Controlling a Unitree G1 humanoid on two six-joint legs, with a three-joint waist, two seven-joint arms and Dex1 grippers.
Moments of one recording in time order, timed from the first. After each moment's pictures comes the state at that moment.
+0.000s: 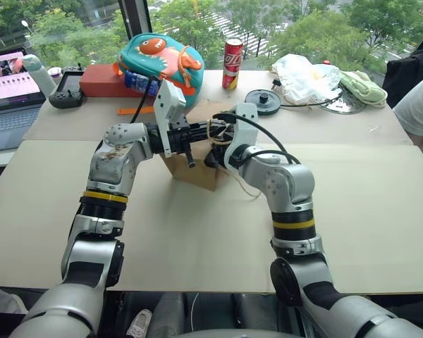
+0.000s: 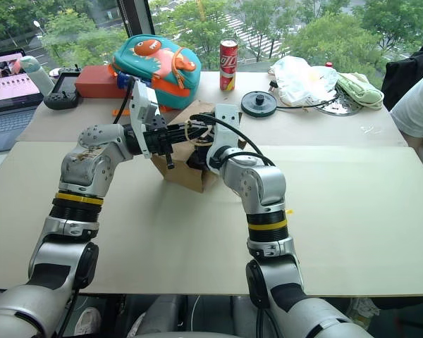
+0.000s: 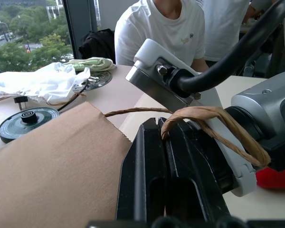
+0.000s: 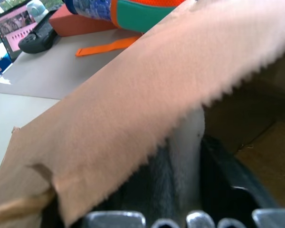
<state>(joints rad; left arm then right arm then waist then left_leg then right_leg) -0.86 0.39 -0.04 0.28 -0.38 0.35 -1.09 -0.81 0.09 -0.06 0.01 0.38 0.99 -0.02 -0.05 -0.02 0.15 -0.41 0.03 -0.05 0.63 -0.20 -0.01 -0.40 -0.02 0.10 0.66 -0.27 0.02</state>
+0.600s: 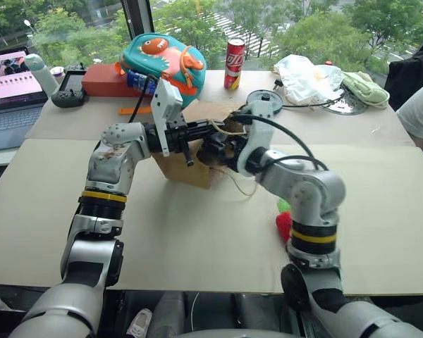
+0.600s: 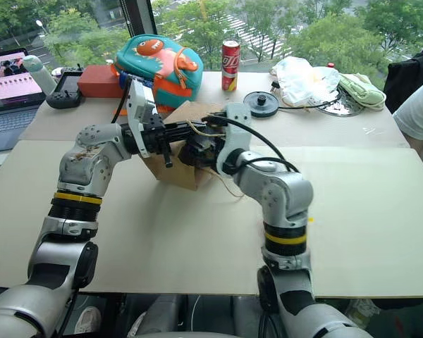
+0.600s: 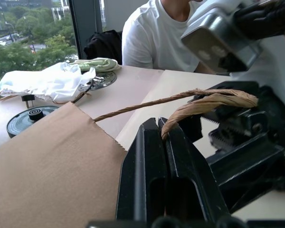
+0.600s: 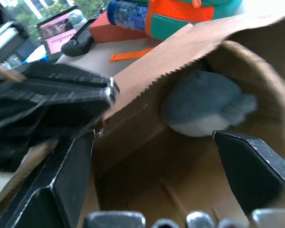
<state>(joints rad) -0.86 0.40 -0.02 0.30 -0.38 0.35 -1.12 -0.65 -0.11 -0.11 -0.39 0.56 1.22 0.09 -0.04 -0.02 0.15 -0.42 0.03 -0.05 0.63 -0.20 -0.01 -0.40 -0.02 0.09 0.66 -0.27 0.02</state>
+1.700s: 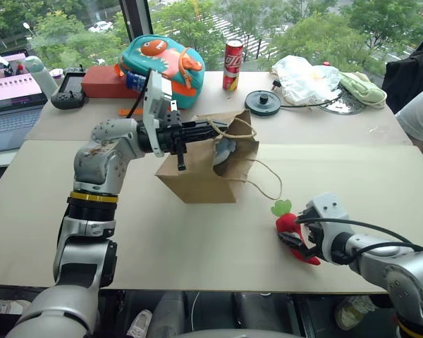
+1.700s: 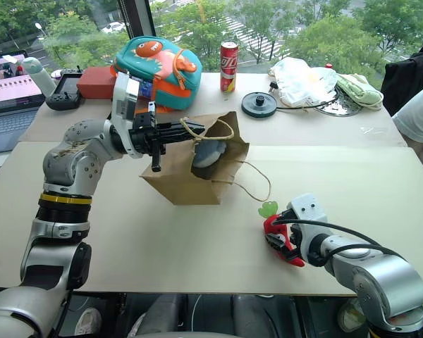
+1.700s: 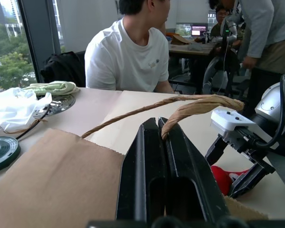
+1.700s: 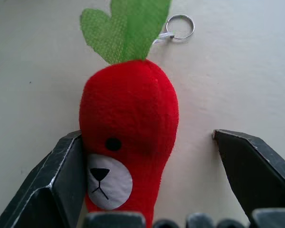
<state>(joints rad) -0.84 0.44 0.00 0.17 -0.52 0.47 -1.21 -0.04 -0.60 -0.18 -0.77 0.58 1.43 0.22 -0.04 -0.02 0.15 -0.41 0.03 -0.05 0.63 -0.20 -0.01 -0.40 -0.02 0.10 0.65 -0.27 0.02</state>
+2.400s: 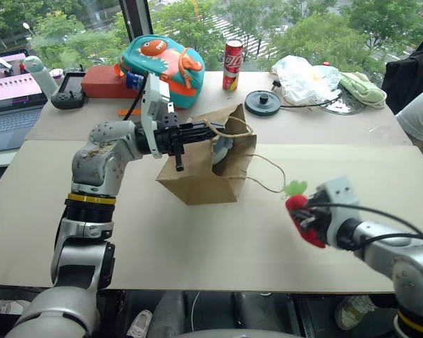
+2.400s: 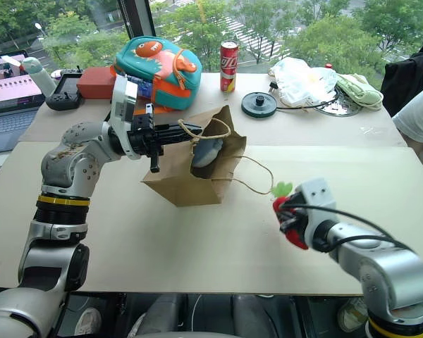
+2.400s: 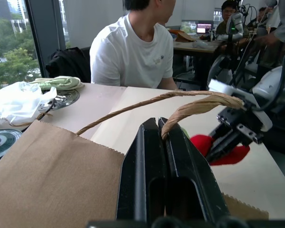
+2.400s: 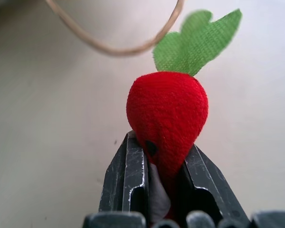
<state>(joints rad) -0.83 0.45 0.00 0.17 -0.52 0.46 -1.20 -0.23 -0.55 -0.41 -0.75 0.66 1.42 0.32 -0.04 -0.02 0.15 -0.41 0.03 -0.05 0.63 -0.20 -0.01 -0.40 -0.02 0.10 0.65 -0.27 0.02</state>
